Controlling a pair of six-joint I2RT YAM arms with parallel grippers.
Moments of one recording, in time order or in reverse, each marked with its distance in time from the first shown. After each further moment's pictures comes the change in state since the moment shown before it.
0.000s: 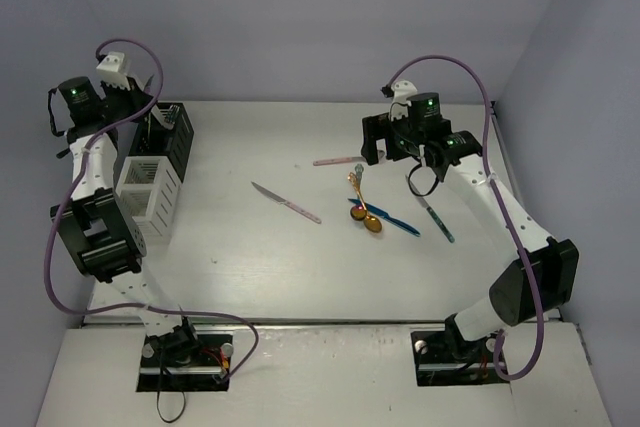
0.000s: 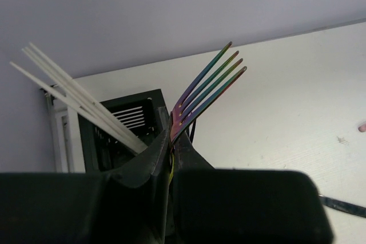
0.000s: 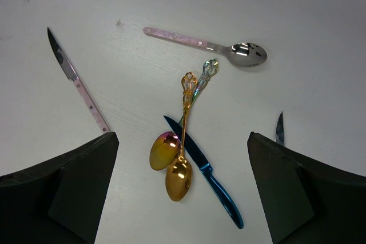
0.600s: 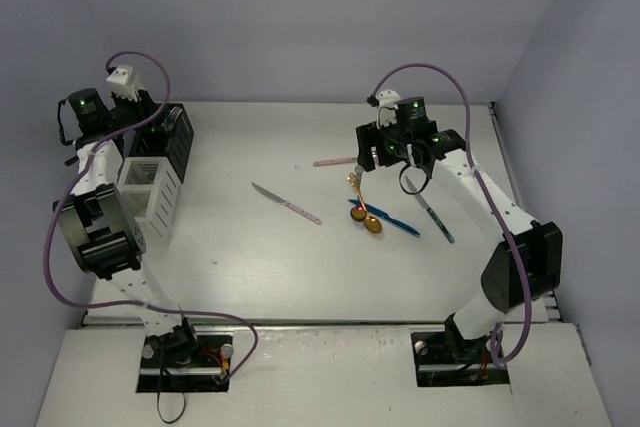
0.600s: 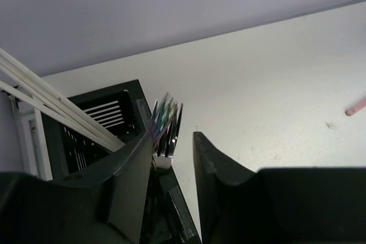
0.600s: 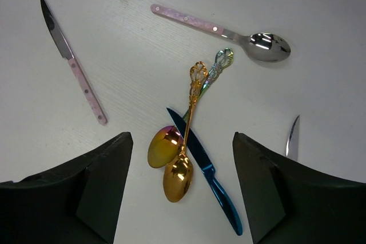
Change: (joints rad) left arm 0.003 0.040 -0.085 0.104 0.100 -0.005; right arm 0.025 0.089 -0.001 0.001 -0.047 -0.061
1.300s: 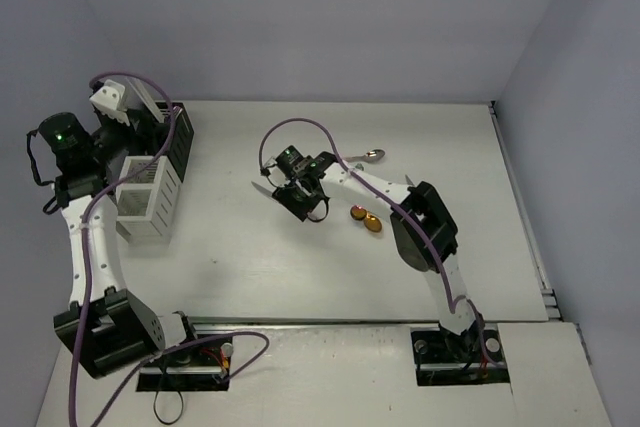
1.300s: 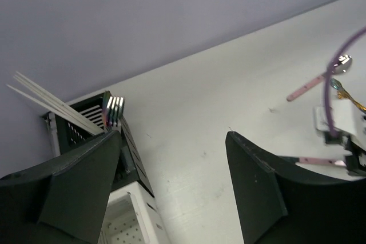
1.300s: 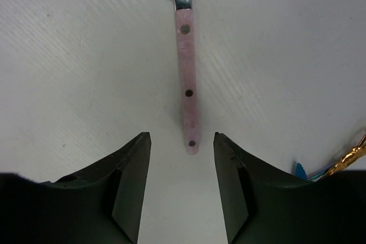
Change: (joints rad) left arm 0.013 -0.599 -0.313 -0.118 0.018 0.071; right arm 0.447 0.548 0.316 -0.196 0.205 -0.123
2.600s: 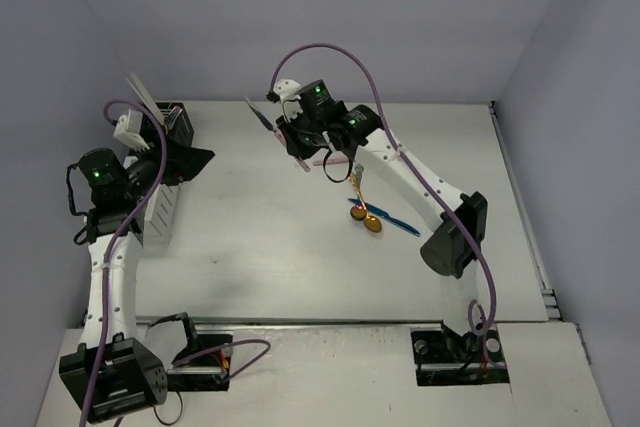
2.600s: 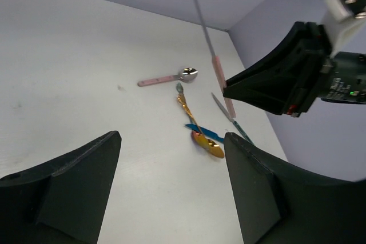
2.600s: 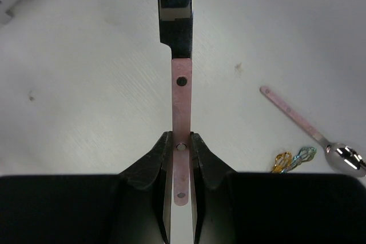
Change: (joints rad) left arm -0.145 -0.263 -0.328 0.067 0.005 -0.744; right arm -0.073 -0.131 0.366 -0.052 -0.124 0.083
